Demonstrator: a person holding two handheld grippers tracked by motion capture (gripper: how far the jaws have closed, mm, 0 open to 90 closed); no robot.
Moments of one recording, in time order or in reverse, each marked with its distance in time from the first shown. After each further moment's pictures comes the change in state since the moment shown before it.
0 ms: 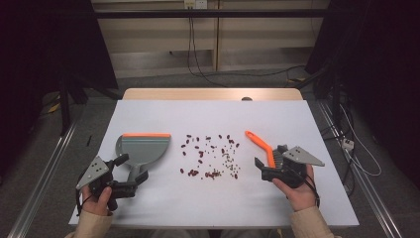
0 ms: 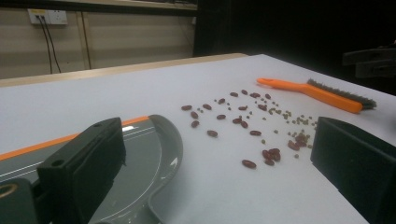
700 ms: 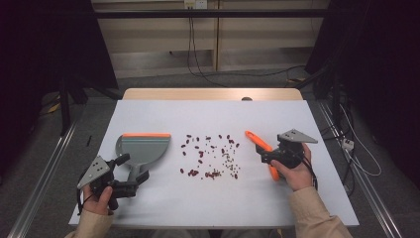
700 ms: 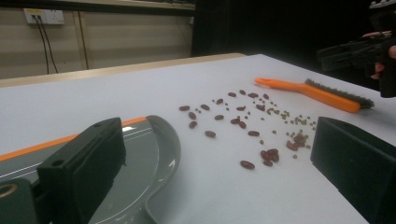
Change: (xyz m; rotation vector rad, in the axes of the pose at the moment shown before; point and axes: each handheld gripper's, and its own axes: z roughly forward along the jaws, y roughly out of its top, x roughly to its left) left arm 0.000 0.000 0.002 -0.001 -0.010 0.000; right arm -0.029 0.021 0.037 0.121 -0.042 0.020
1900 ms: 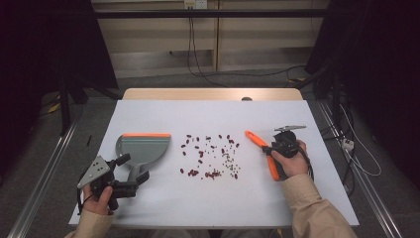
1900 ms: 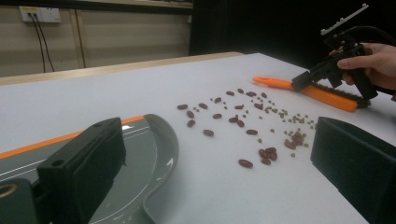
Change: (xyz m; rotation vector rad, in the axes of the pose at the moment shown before) left arm 0.001 -0.001 0.001 0.005 -0.009 0.000; right arm -0.033 -0.009 0.047 0.356 -0.039 0.091
